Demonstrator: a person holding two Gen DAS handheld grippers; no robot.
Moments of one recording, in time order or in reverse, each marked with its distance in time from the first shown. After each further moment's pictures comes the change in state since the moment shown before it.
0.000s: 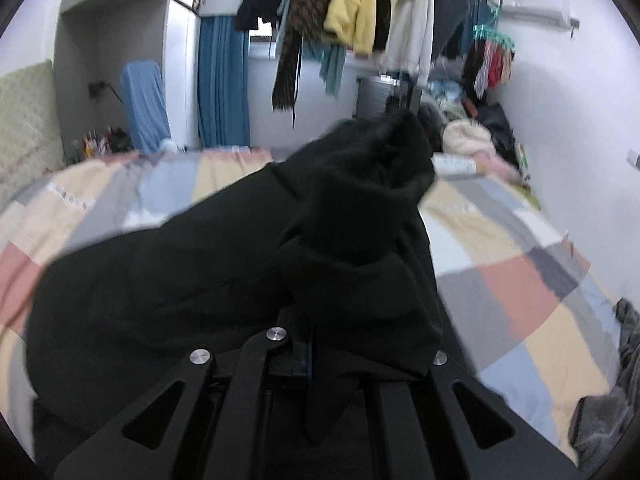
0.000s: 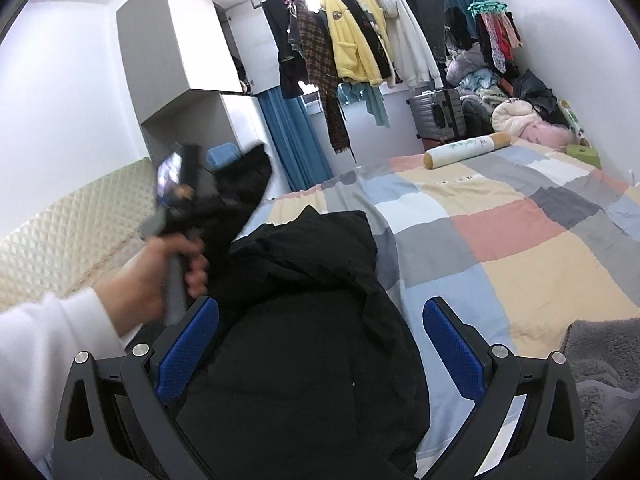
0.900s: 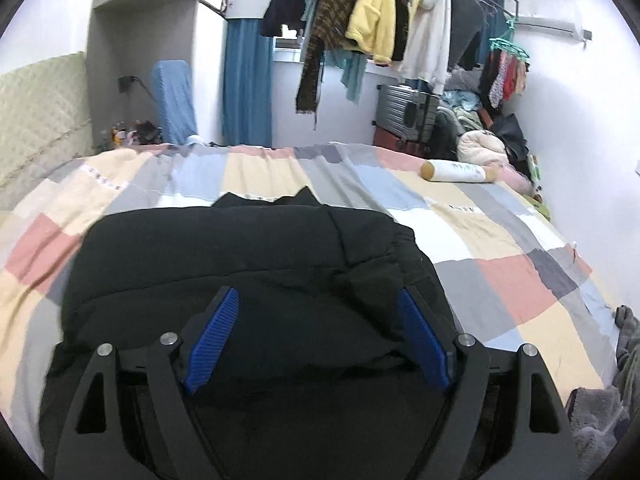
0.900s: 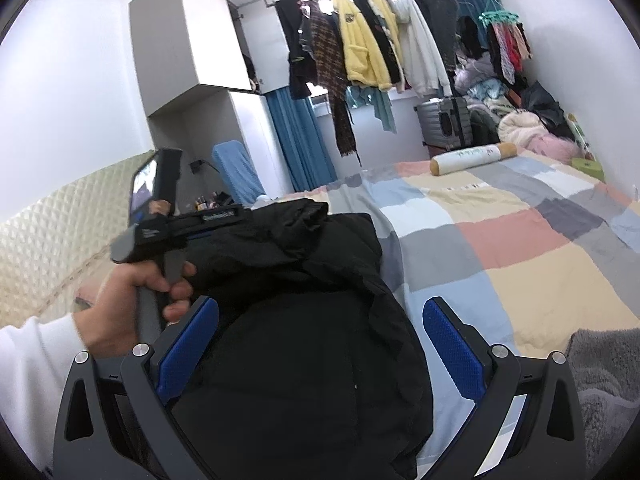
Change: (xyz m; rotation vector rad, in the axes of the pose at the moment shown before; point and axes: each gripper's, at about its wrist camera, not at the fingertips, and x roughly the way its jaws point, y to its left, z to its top) left arm -0.079 -0.002 -0.026 -0.063 -0.034 0.059; right arm -0.002 0.014 -0.003 -0.064 -0.023 0.003
